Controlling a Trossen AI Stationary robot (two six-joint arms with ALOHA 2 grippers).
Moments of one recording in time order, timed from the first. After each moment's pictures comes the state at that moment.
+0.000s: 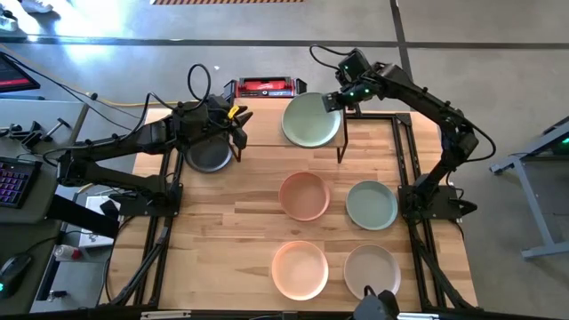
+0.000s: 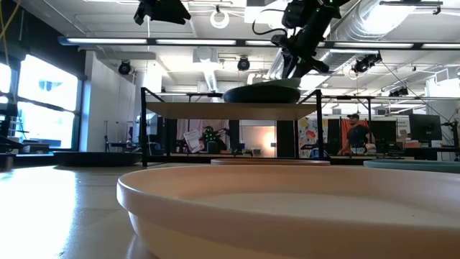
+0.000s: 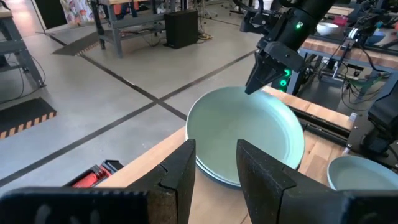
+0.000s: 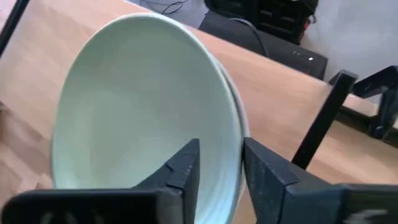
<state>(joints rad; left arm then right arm) 0.26 1.08 1.08 -0.28 -0.43 -0.14 -0.74 1.65 1.65 -1.00 -0.11 0.40</state>
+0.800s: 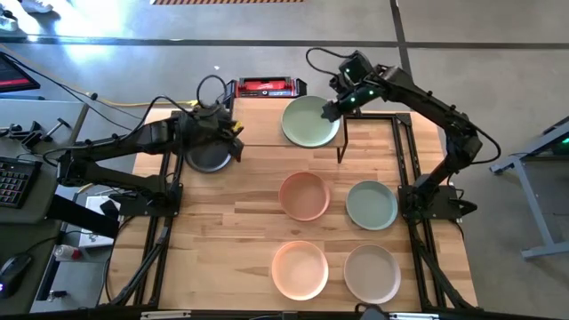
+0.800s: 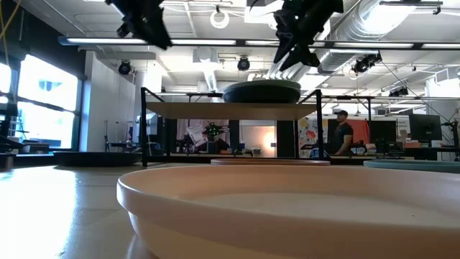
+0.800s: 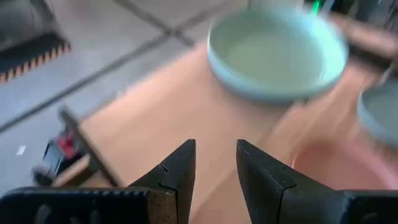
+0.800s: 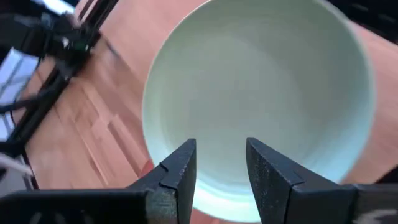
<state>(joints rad) 0.26 1.08 1.08 -0.63 -0.43 -0.27 -0.69 1.60 1.65 -1.01 -0.37 0.28</state>
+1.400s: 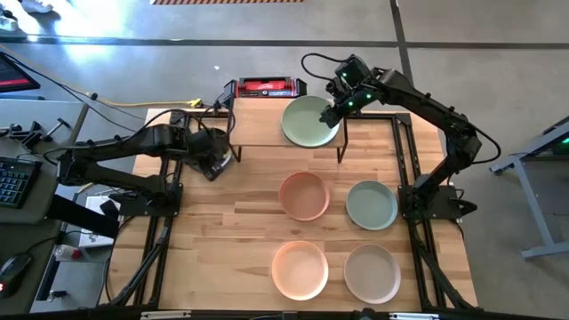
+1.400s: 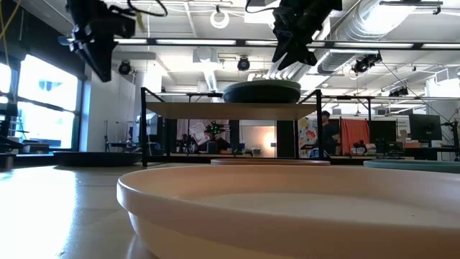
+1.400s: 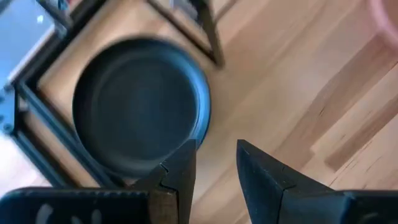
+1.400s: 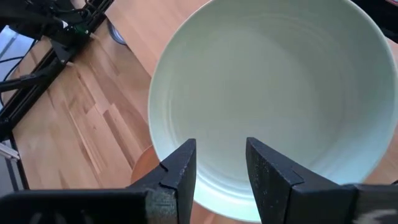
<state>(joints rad) 0.24 1.08 1.05 -1.24 -0.31 -0.46 -0.64 1.60 1.65 -1.01 -0.35 0.23</state>
